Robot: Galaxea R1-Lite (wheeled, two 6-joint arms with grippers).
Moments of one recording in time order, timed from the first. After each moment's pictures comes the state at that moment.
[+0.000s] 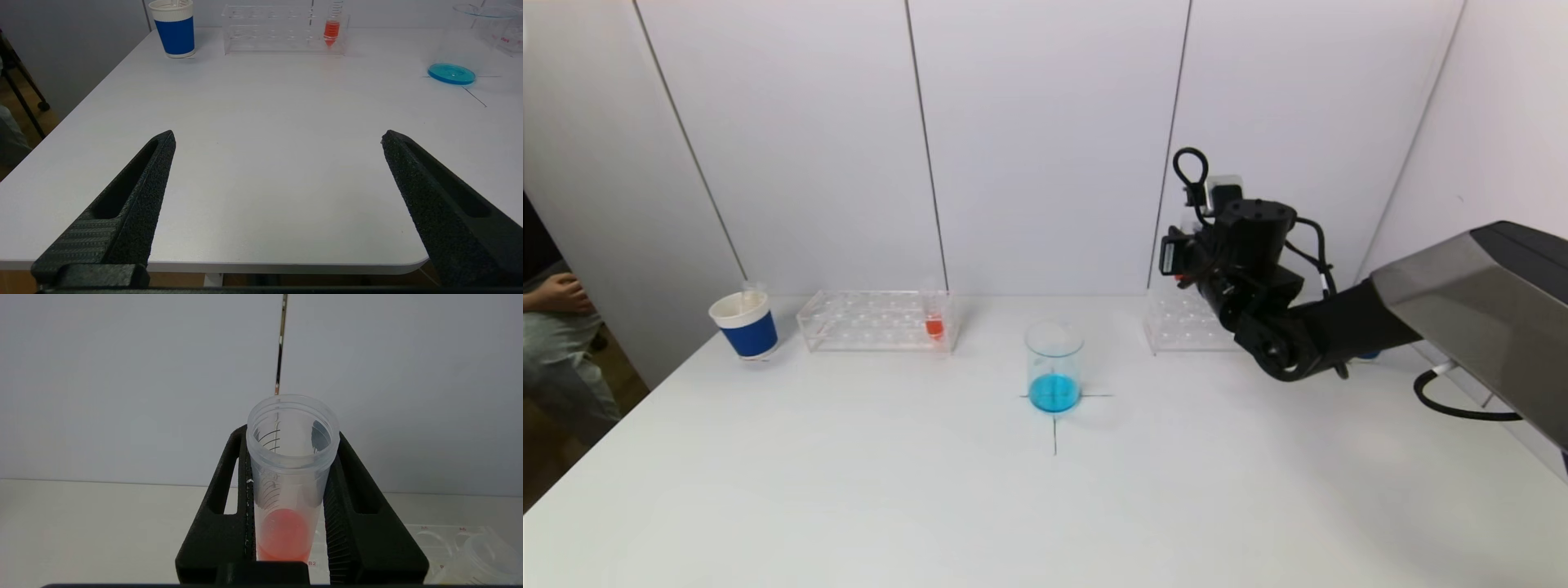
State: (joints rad) left arm 0.00 0.00 0.00 0.00 0.00 -0.02; right arm 0.37 2.25 -1.36 -0.88 -0.36 -0.02
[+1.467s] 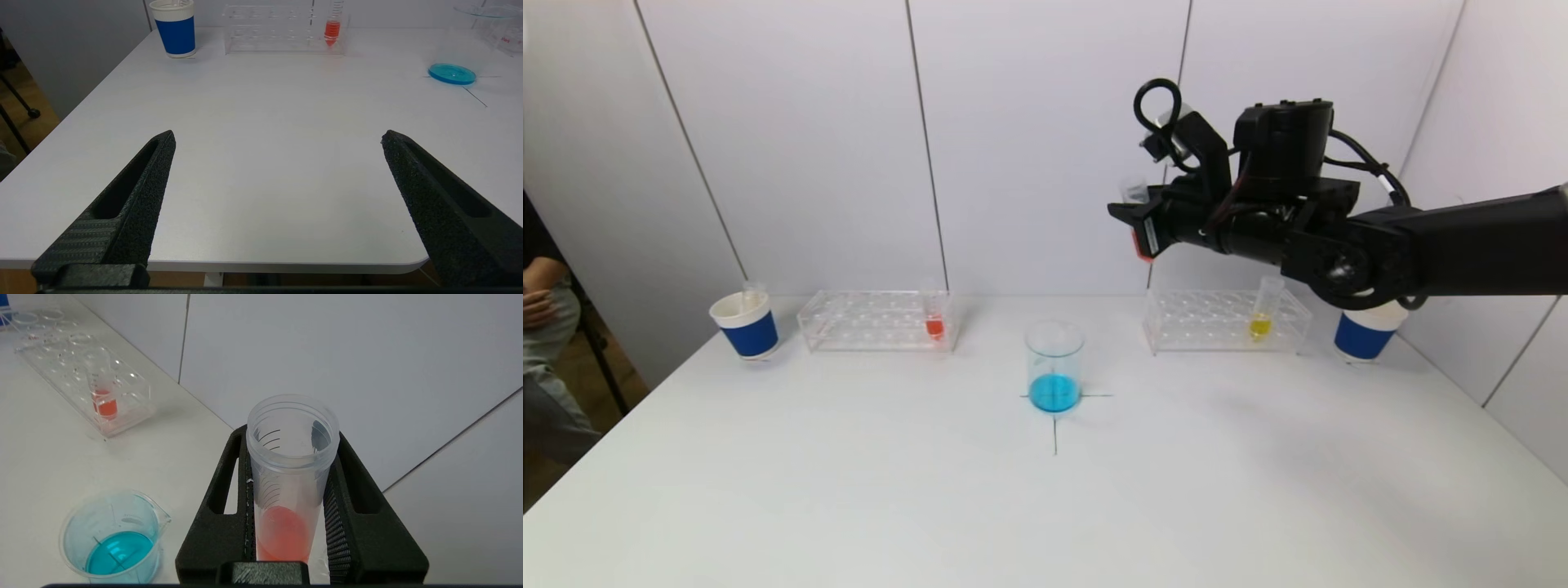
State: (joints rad) left arm 0.00 0.00 0.00 0.00 0.00 -0.02; right arm 0.42 2.04 -1.49 -0.41 0.19 -0.35
